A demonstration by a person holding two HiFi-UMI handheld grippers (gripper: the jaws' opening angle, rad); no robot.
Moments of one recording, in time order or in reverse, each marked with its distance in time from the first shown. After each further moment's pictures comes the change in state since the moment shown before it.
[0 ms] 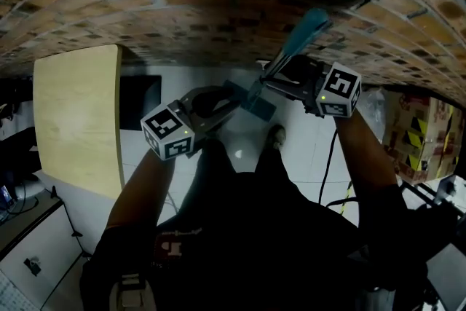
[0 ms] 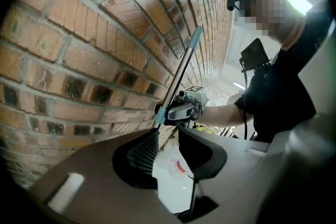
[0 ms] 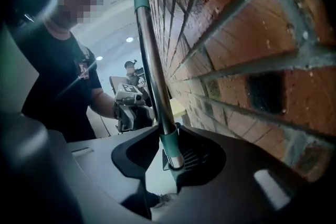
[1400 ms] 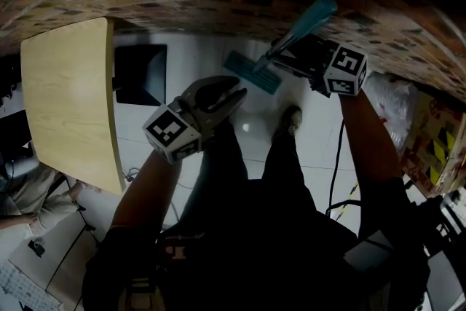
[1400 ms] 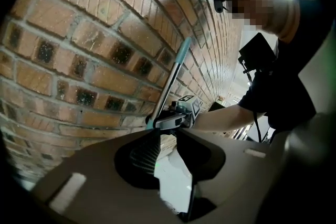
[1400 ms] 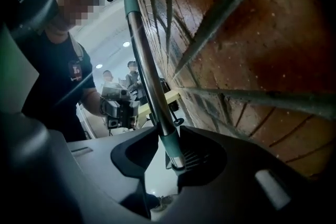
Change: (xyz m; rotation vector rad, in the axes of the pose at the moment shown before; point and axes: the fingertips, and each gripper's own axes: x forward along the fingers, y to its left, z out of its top) left arm -0.009 0.074 -0.074 -0.034 -0.017 0.133; right arm 0.088 -0.079 -0.109 0.100 -0.008 0.075
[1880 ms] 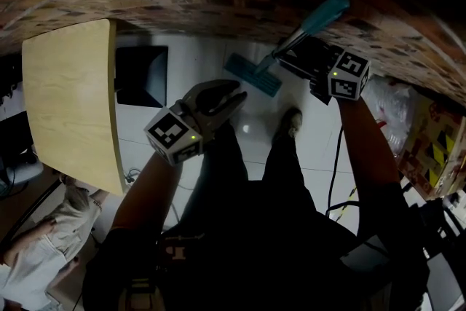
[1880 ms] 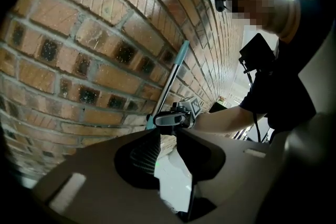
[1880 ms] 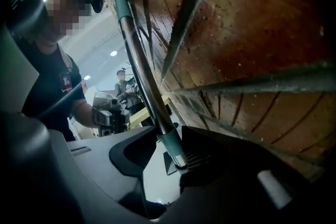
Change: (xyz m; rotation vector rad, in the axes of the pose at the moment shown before) left arm -0.002 0.003 -0.002 -0.016 0.006 0.007; right arm -0.009 -0.017 0.000 0.141 -0.068 -0.086
